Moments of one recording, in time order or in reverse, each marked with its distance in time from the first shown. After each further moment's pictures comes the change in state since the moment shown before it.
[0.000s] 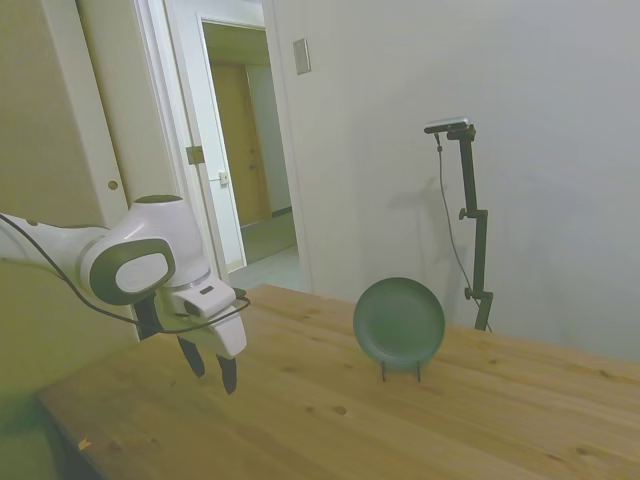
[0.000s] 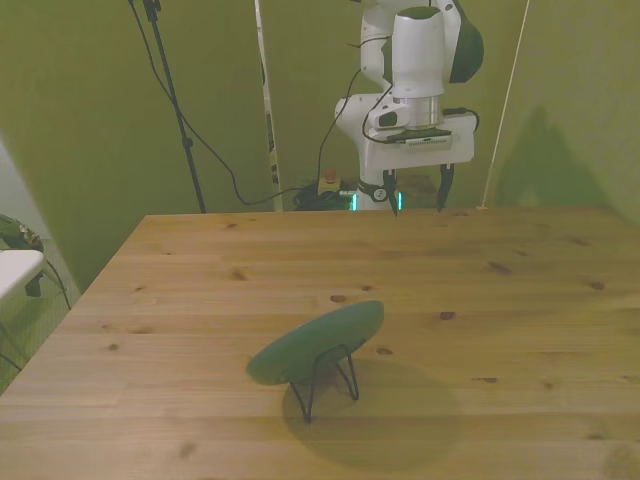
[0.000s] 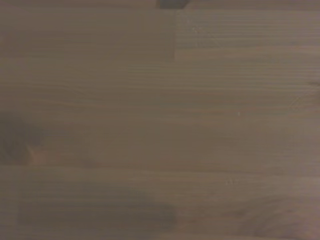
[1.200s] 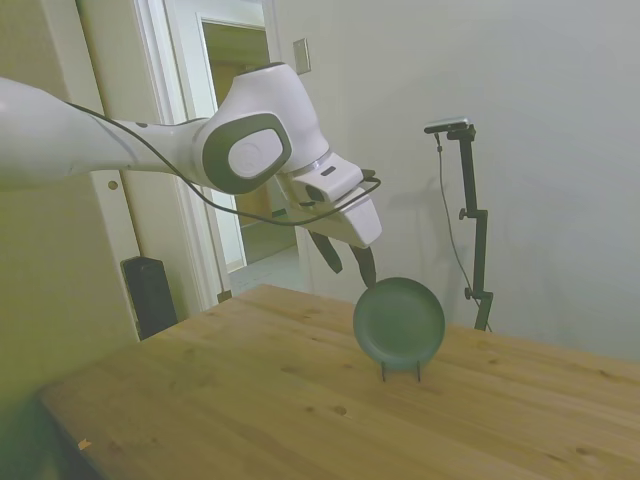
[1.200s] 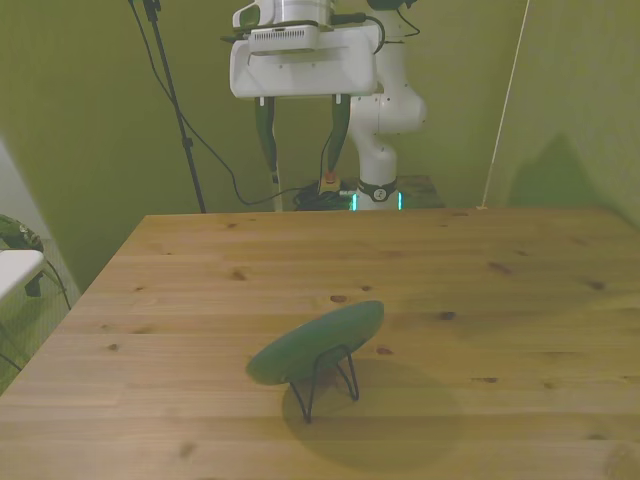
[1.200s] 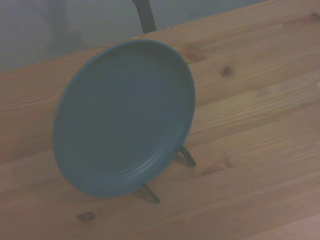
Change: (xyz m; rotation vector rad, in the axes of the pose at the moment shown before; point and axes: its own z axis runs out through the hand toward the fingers) arm 0.230 0.032 -0.162 0.146 0.258 0.319
